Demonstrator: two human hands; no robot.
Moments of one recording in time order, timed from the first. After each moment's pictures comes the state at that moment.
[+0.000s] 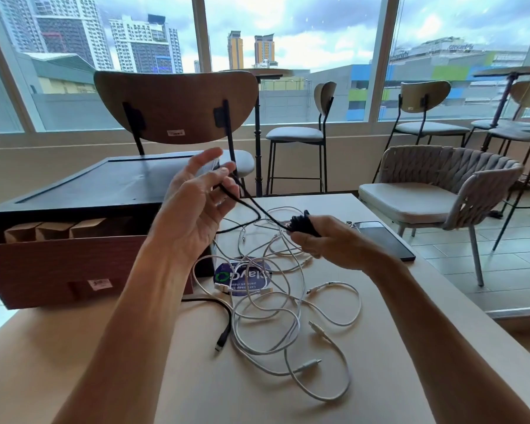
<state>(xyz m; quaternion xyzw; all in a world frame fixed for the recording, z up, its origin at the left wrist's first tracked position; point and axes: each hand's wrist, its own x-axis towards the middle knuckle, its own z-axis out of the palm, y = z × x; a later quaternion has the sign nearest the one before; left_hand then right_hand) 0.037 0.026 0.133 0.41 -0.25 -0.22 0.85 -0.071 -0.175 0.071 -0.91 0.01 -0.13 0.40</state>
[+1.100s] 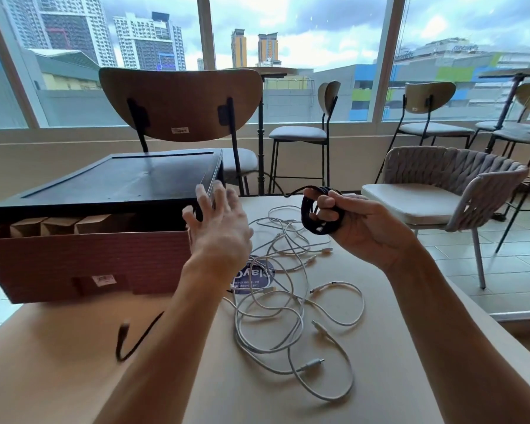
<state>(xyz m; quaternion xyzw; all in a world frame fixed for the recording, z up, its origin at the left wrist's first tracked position) 0.036 0.003 0.092 0.95 -0.29 0.12 0.09 -0.085 -0.180 0.093 -0.49 -0.05 -0.13 0.86</state>
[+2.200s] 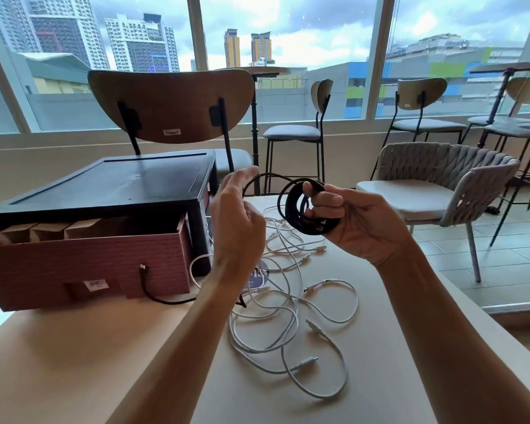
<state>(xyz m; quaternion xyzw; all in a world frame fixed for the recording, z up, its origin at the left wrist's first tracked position) 0.004 -0.021 0.092 0.68 -0.35 0.27 0.58 -0.086 -0.191 0.091 -0.42 -0.13 -0.01 0.90</state>
